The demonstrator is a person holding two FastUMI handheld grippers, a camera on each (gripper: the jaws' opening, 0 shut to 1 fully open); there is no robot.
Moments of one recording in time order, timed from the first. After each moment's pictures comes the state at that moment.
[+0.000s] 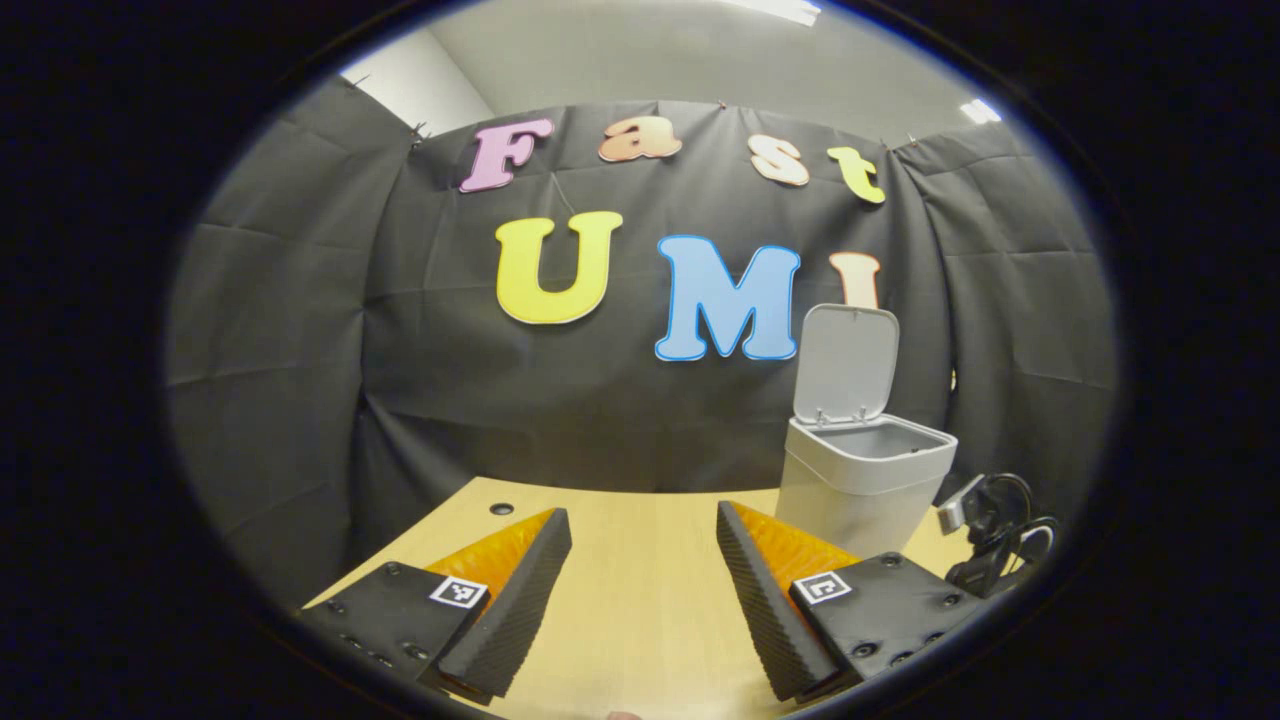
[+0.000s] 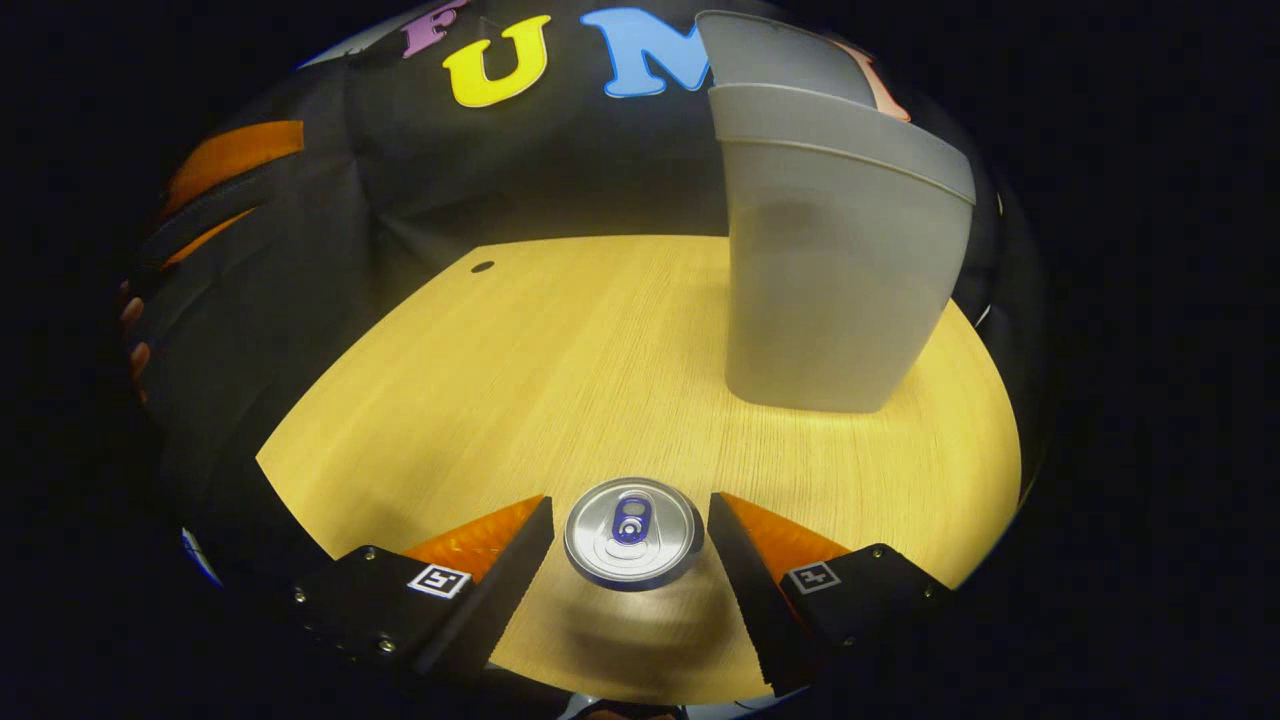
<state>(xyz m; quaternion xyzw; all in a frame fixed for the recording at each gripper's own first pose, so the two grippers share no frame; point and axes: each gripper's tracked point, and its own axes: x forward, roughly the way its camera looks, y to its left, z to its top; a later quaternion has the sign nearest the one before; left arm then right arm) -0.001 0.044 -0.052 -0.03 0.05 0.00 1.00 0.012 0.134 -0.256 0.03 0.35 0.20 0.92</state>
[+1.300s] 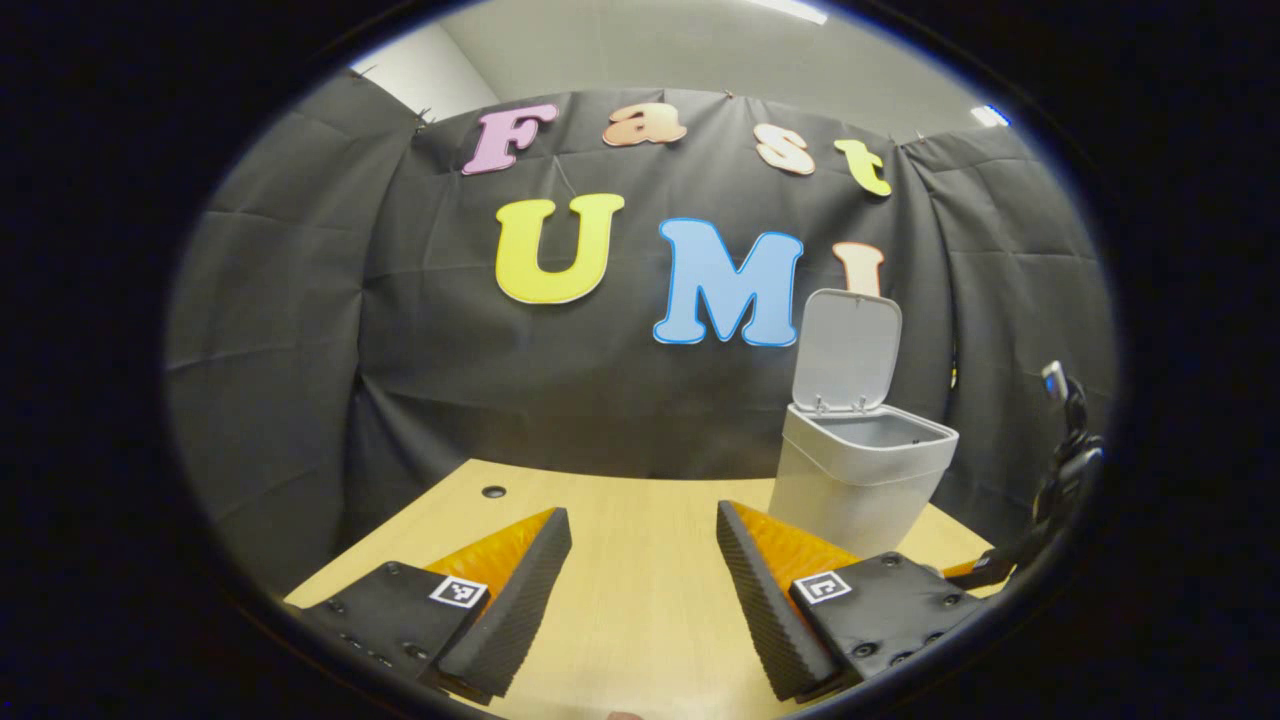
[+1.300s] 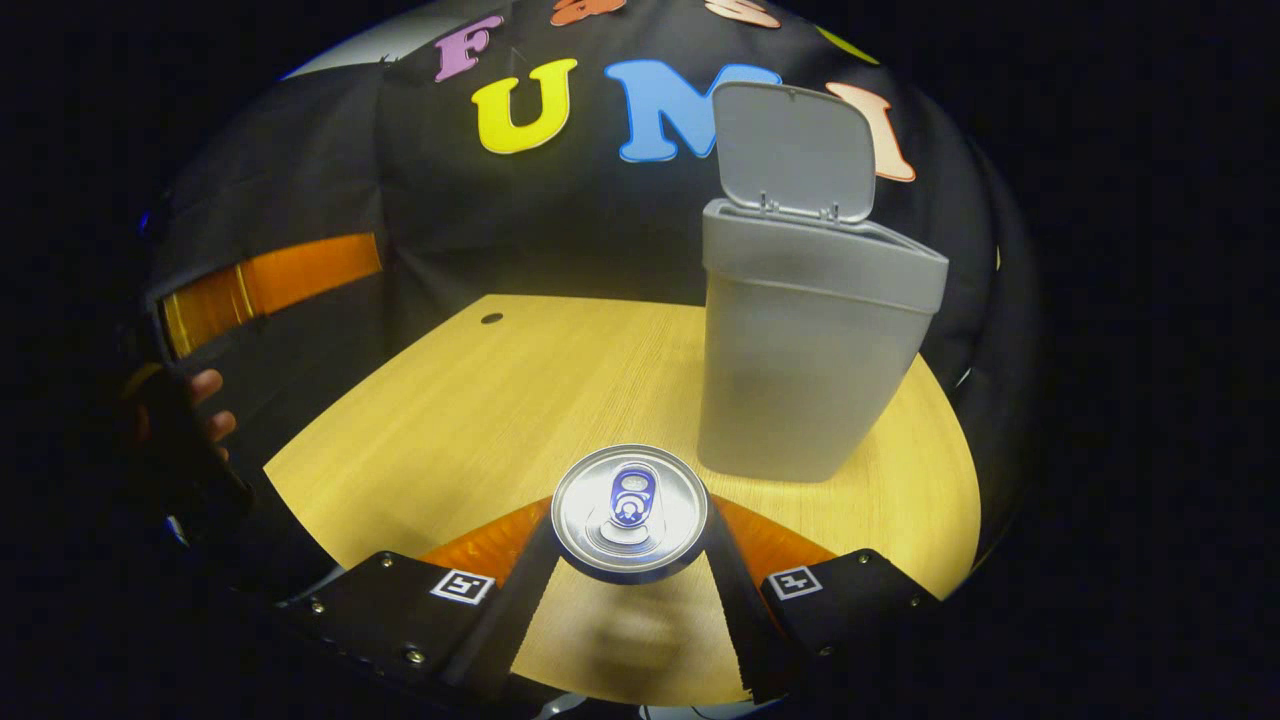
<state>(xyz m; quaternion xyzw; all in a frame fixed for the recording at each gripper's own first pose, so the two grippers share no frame) 0.004 0.039 -0.066 -0.05 0.07 0.00 1.00 0.014 0.094 -0.150 0.02 0.23 0.20 0.95</state>
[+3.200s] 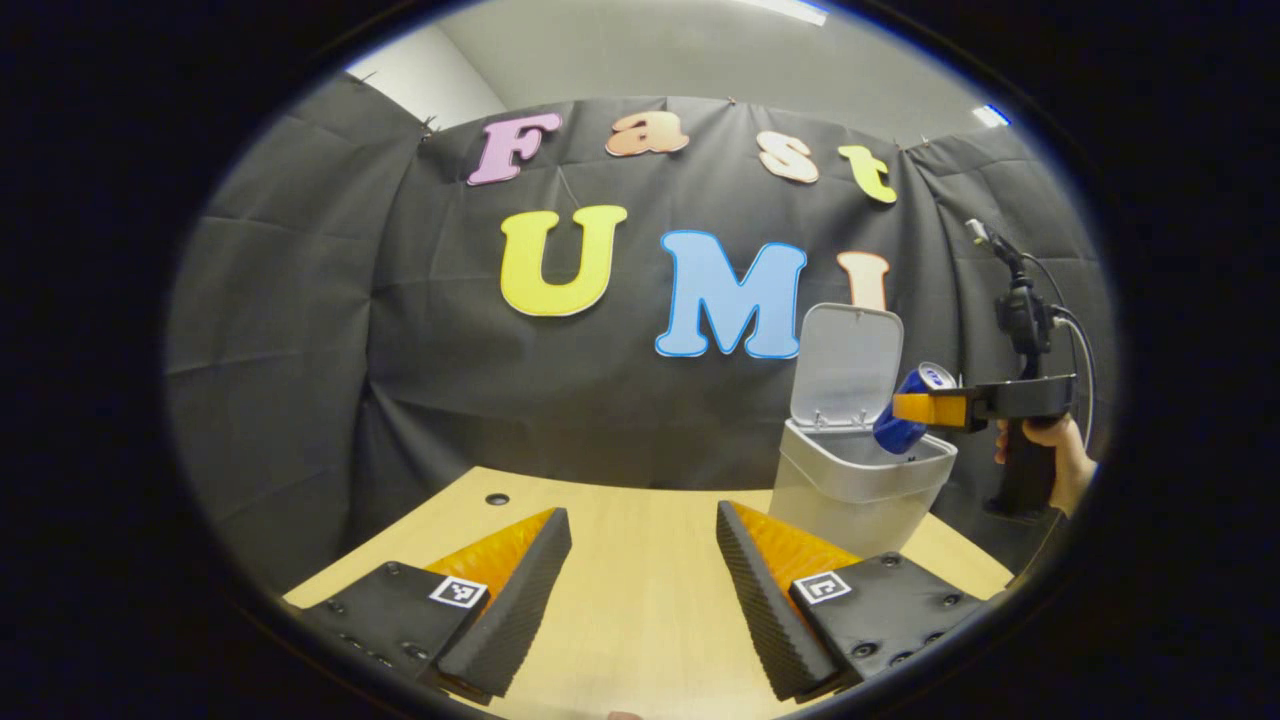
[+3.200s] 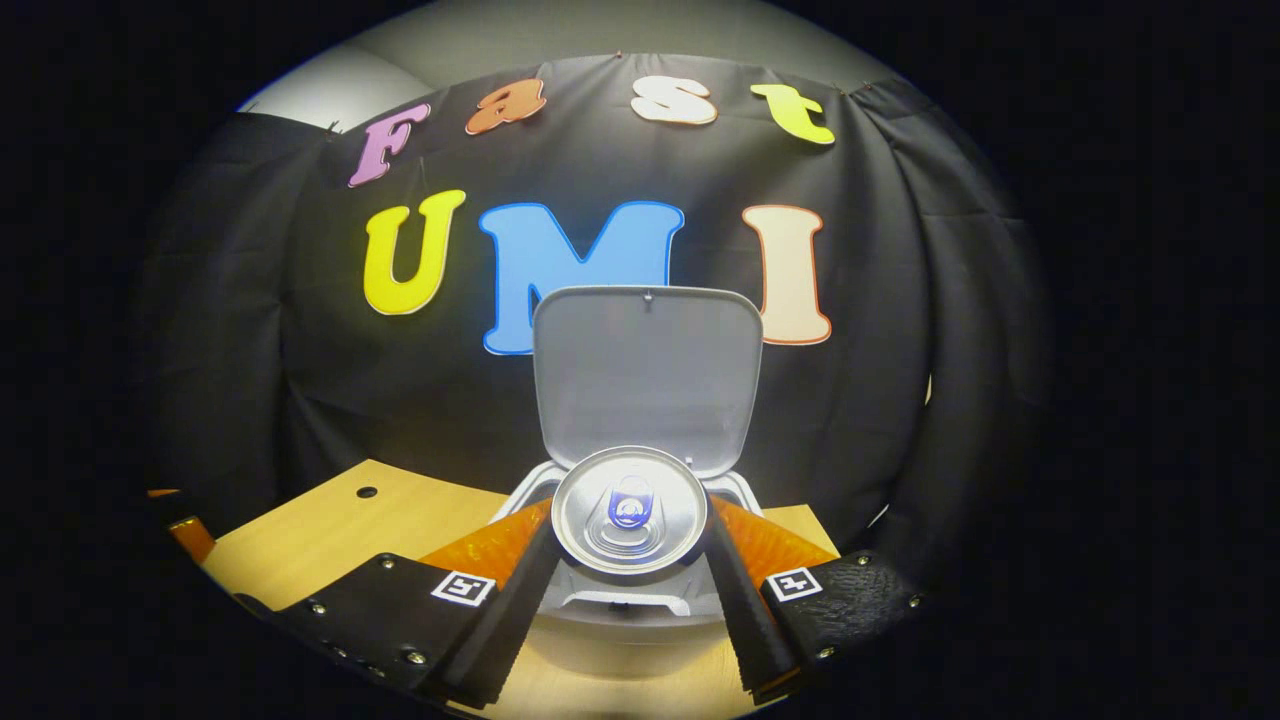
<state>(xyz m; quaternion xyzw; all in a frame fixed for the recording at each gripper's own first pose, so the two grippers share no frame) 0.001 0.028 -0.049 -0.04 0.06 0.01 1.00 0.184 -0.023 0.004 0.03 0.06 0.06 1.00</state>
